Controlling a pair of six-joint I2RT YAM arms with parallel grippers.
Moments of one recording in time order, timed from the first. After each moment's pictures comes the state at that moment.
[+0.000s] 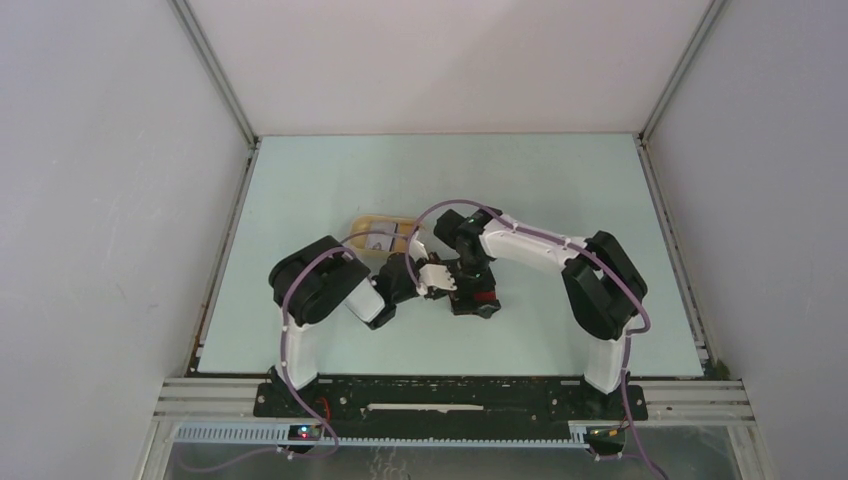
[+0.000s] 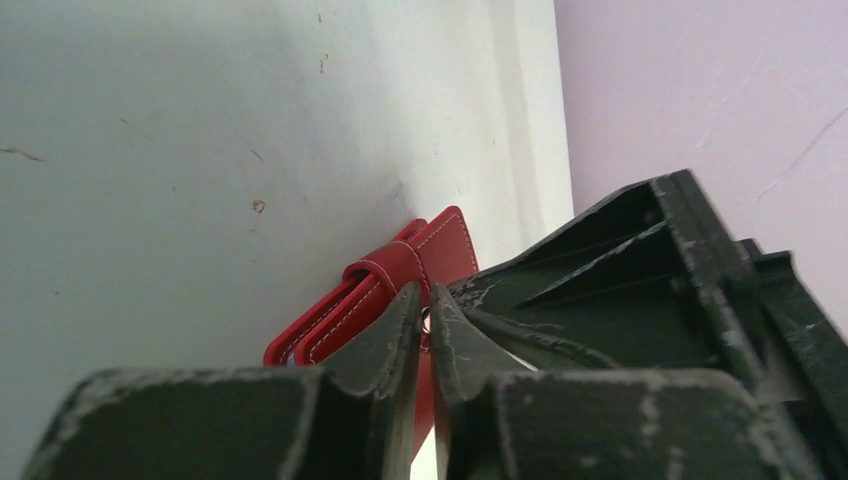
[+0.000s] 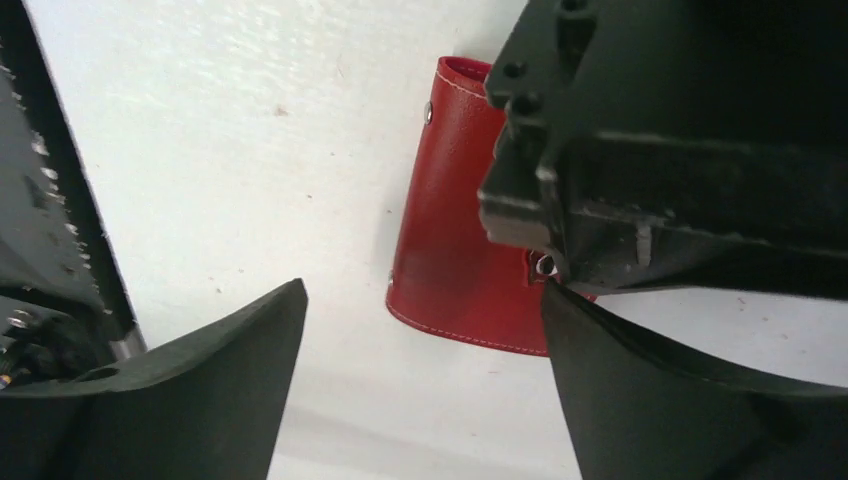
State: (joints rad) left arm -0.75 2.00 0.55 1.17 0.29 -1.10; right arm 0.79 1.90 1.39 -1.07 -0.21 -1.02
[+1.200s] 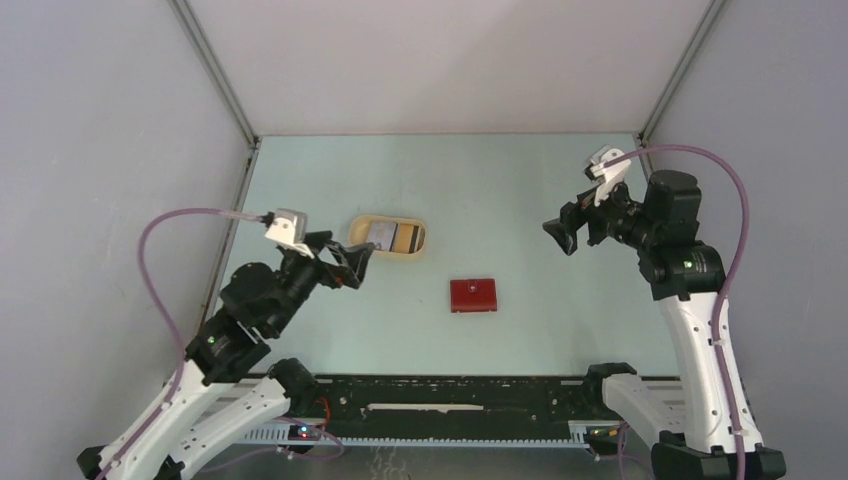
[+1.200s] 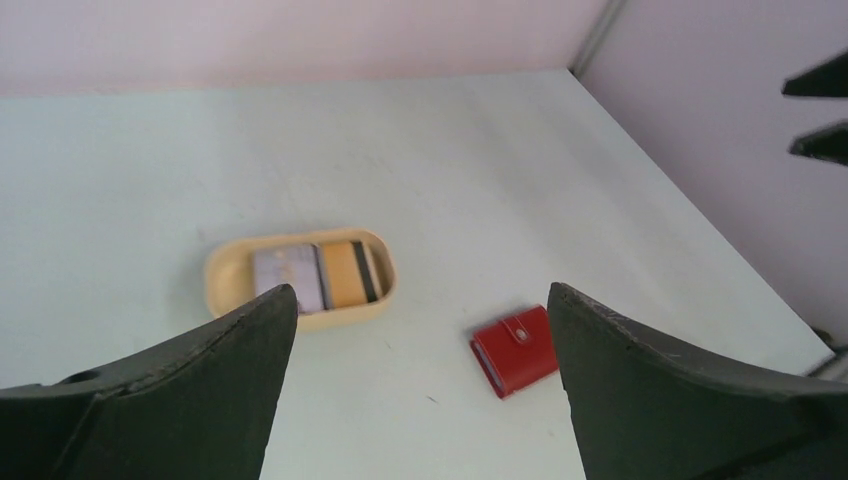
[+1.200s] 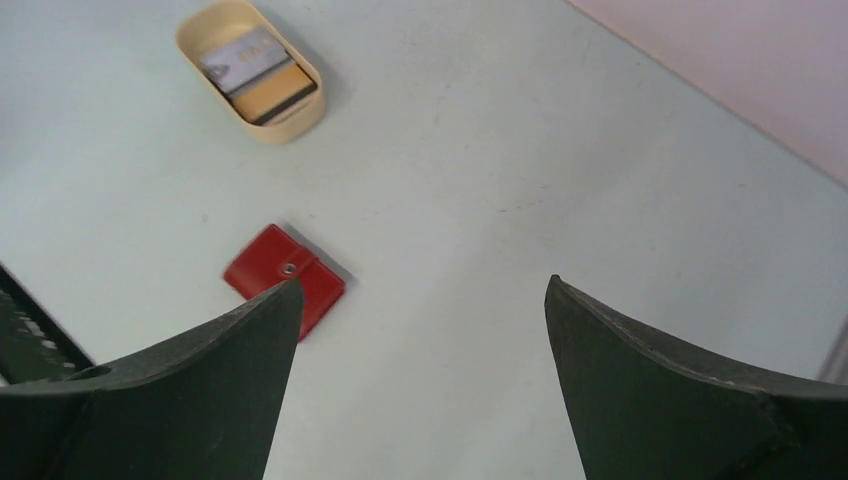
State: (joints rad) left arm -0.74 0.50 0.76 -0.33 -0.26 -0.29; right arm 0.09 0.92 1.19 -0.68 -0.52 -0.34
